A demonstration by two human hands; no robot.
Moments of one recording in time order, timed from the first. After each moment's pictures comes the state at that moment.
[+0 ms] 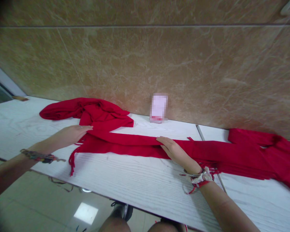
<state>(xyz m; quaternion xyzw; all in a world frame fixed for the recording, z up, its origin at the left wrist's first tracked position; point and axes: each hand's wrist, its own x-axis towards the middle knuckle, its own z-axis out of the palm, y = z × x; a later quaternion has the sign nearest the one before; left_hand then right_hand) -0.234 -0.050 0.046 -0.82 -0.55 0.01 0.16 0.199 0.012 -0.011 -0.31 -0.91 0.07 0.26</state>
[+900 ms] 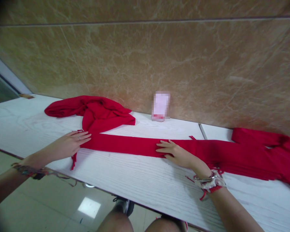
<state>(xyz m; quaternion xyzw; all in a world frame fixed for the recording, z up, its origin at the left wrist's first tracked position) -0.227 -0.097 0.036 -0.82 -0.54 0.13 0.13 0.213 0.006 0.003 -0.23 -0.95 0.20 0.07</state>
